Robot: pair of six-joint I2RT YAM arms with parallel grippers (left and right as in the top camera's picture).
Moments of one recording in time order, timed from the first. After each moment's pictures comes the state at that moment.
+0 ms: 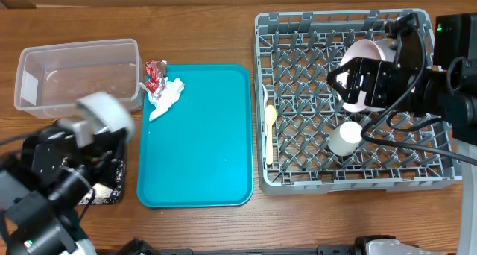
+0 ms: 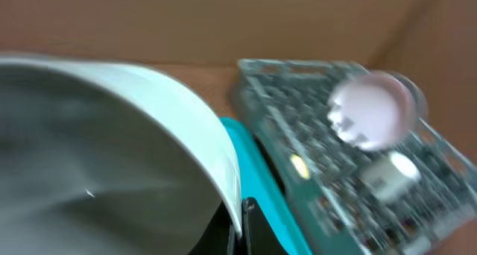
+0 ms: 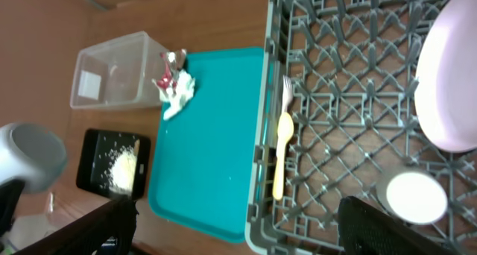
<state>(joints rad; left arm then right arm) 0.64 0.79 0.99 -0.93 1.08 0.35 0.07 1.42 1.98 -1.47 -0.47 0.22</state>
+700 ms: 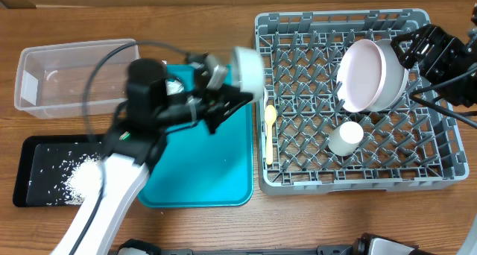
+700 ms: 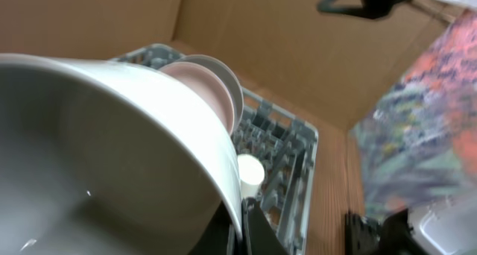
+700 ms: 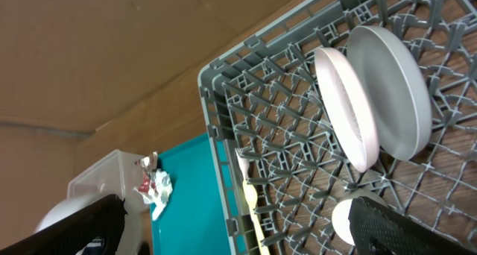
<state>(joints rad) -0.30 1.28 1.03 -0.07 0.95 -0.13 -0.26 1.42 1.98 -1.38 -0.46 0.37</state>
